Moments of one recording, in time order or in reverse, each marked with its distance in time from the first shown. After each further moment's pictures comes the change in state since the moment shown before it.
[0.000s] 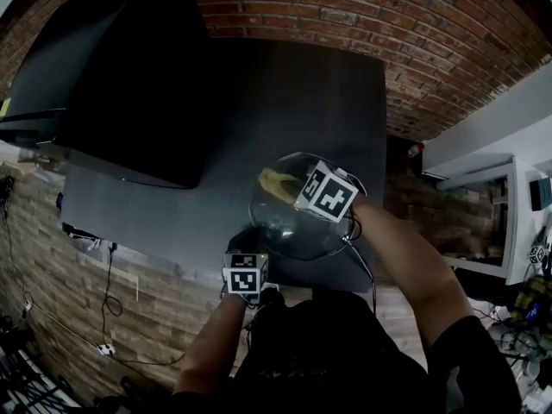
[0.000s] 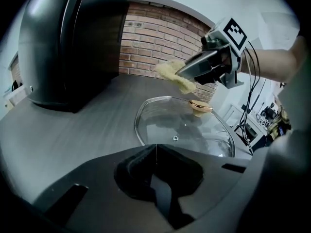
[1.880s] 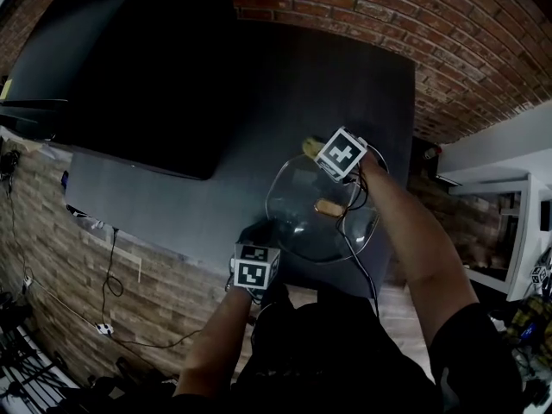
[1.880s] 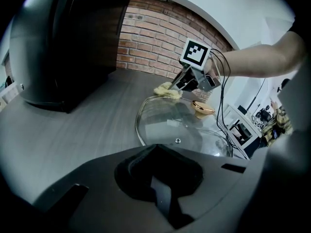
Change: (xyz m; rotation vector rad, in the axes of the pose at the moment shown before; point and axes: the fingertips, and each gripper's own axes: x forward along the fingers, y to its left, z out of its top) left arm 0.010 0.010 0.005 -0.023 0.063 -0.058; right arm 0.058 -0.100 -0.061 0.201 0.316 -0.077
